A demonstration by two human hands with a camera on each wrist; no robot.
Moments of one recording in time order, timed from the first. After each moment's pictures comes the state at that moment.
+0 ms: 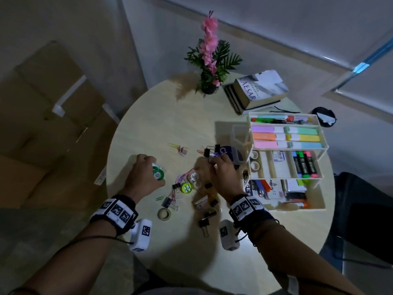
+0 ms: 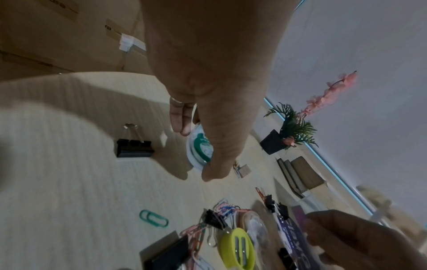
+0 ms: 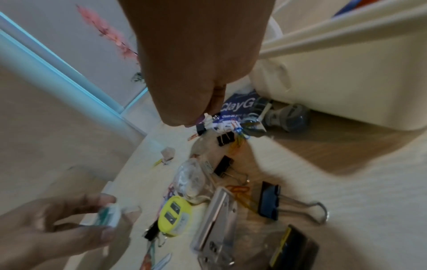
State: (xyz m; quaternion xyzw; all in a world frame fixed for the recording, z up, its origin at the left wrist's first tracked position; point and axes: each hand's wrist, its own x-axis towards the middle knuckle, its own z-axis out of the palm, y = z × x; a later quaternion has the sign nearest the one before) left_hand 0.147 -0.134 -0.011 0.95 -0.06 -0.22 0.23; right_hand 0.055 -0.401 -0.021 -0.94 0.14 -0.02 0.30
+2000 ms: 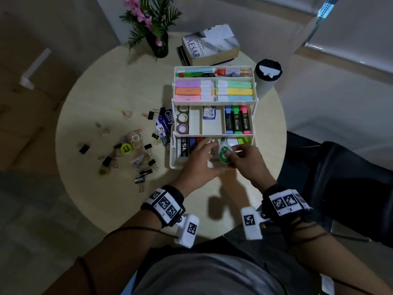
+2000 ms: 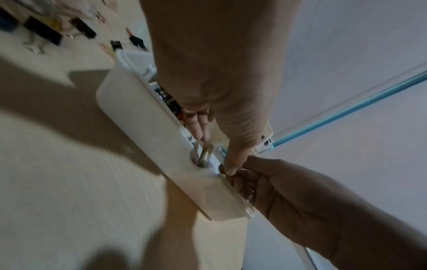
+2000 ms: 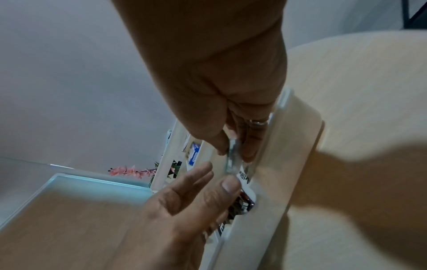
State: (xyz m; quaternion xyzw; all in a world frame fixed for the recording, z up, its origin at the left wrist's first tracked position) left_hand -0.078 -0.464 0.019 0.83 -0.18 -0.26 0.45; right_hand -0.121 -0.647 0.016 -0.76 0.31 0.10 0.56
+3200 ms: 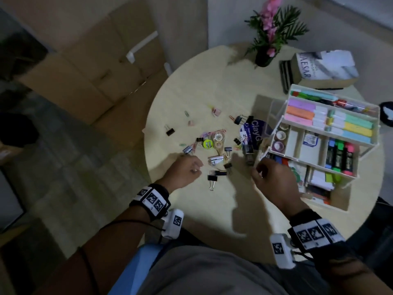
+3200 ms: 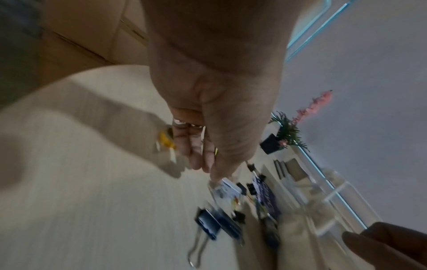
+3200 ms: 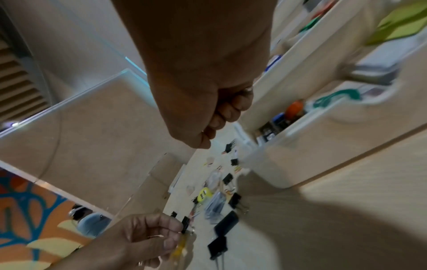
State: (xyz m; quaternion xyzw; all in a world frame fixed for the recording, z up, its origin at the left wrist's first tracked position) left_hand -0.036 -0.174 -0.009 0.88 -0.02 -0.25 0.40; right_hand -0.070 -0.480 0.051 -0.97 0.01 0.07 0.24
